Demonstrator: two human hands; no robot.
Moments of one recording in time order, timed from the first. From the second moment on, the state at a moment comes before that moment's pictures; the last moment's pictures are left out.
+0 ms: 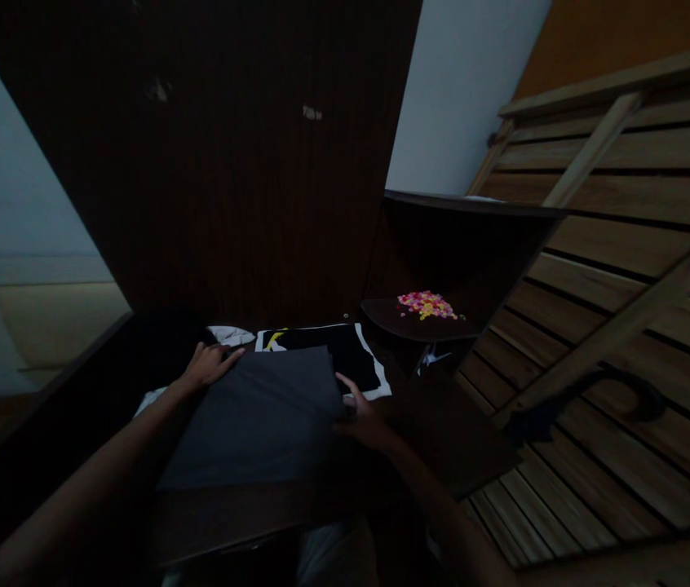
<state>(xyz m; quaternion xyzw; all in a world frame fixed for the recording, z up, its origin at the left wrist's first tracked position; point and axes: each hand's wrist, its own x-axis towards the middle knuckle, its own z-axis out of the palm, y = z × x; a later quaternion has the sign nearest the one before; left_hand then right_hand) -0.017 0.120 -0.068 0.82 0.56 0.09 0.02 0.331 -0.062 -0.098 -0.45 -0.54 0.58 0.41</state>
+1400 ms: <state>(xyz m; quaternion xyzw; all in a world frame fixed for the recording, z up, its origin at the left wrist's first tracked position) 0.092 -0.085 -0.133 0.95 0.27 0.12 0.01 0.314 0.013 -0.103 -0.56 -0.39 0.50 0.54</state>
